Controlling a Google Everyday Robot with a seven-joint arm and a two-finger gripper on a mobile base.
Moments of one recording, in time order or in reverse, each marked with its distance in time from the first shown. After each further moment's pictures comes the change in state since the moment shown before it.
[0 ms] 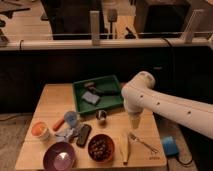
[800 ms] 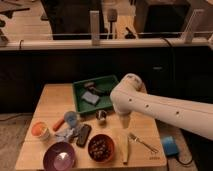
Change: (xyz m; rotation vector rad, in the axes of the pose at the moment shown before) arm -0.041 -0.013 0.002 0.055 -0.018 -0.077
